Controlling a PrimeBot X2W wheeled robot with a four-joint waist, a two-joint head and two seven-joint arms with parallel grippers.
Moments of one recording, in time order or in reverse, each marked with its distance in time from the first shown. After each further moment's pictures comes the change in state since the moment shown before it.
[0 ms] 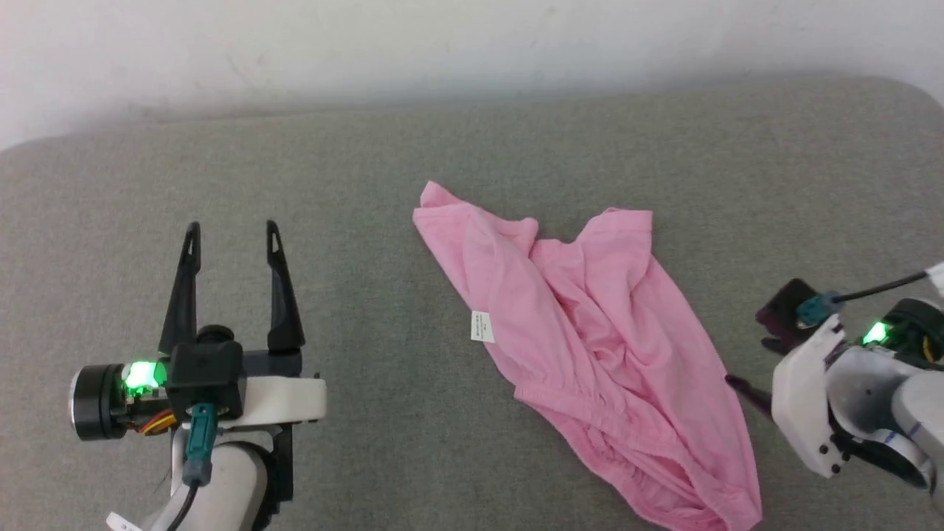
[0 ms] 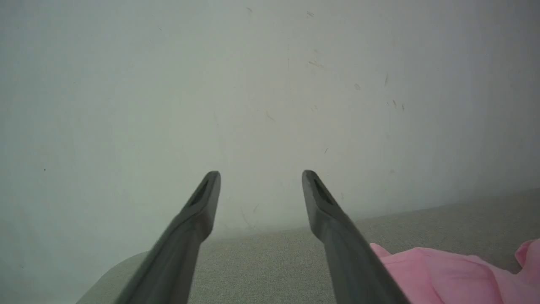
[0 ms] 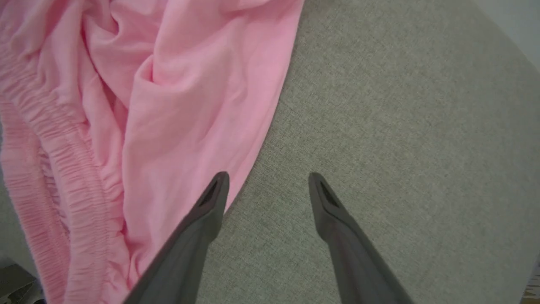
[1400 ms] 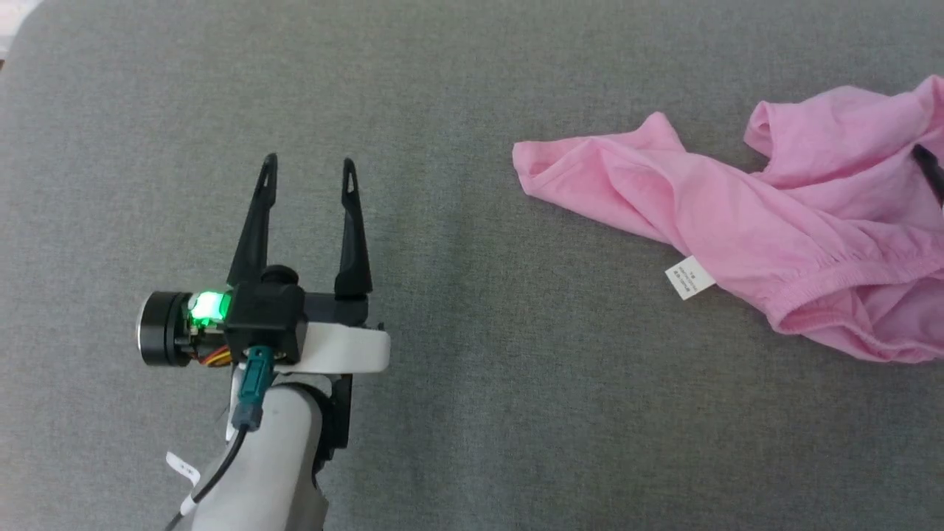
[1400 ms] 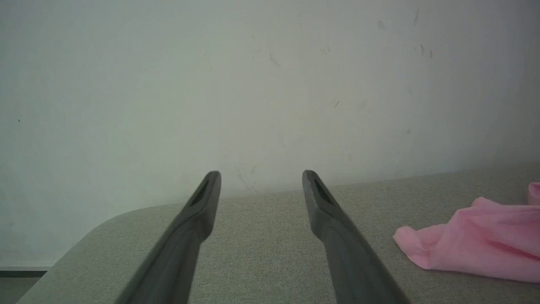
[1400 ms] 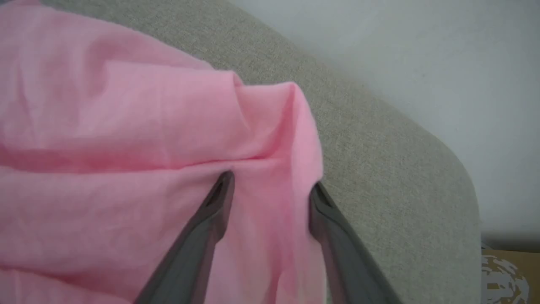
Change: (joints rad) left arm -0.121 -0.239 0.104 0.076 0.146 -0.226 0.000; right arm -0.498 0.055 0.134 0.781 0.056 0.000 -0.479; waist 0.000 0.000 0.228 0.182
